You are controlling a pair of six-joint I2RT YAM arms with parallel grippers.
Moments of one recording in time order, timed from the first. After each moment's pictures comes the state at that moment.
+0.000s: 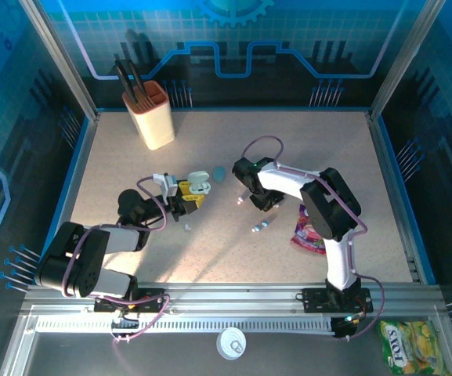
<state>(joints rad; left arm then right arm) -0.18 1.41 0.27 1.29 0.96 -0.25 0.64 2.03 1.40 -0.99 0.42 0.15</state>
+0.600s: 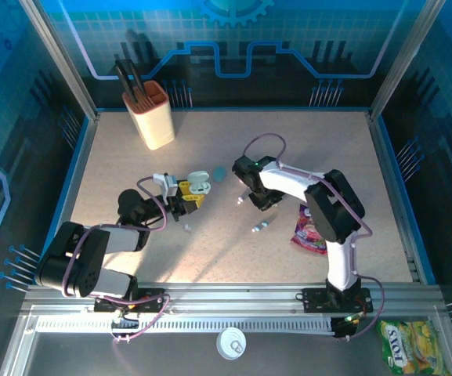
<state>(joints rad) -0.18 1.41 0.27 1.29 0.96 -0.25 0.64 1.96 1.38 -0.99 0.37 0.20</state>
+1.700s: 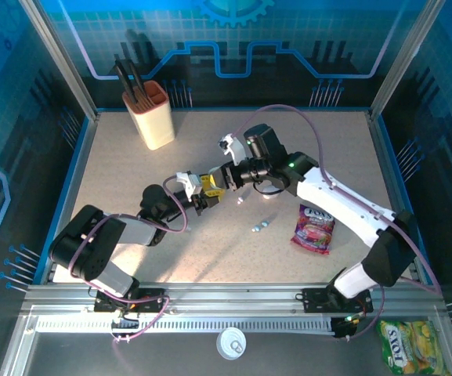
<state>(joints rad) -0.41 1.55 0.39 1.29 0.67 -0.06 0.72 1.53 1.39 -0.52 -0.47 0.29</state>
